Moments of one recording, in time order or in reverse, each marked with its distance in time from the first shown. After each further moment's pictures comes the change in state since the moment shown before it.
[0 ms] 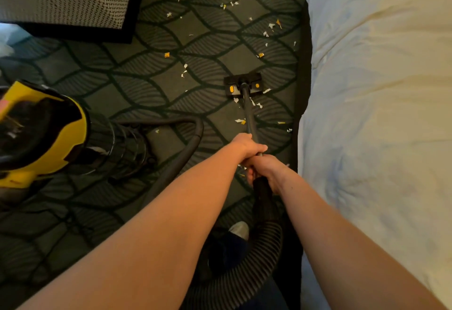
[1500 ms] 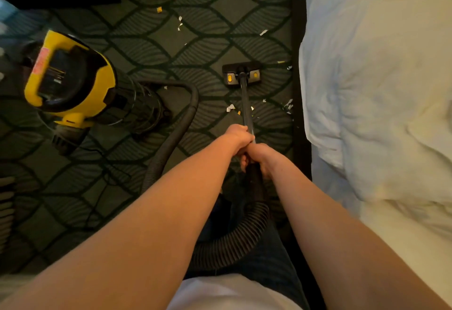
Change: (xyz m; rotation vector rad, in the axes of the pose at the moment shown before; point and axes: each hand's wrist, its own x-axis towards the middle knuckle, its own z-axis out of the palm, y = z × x) left_hand -0.177 -0.151 0.032 -0.018 -0.025 -0.138; right_hand -0.103 0.192 0.082 0.176 -0.033 0.164
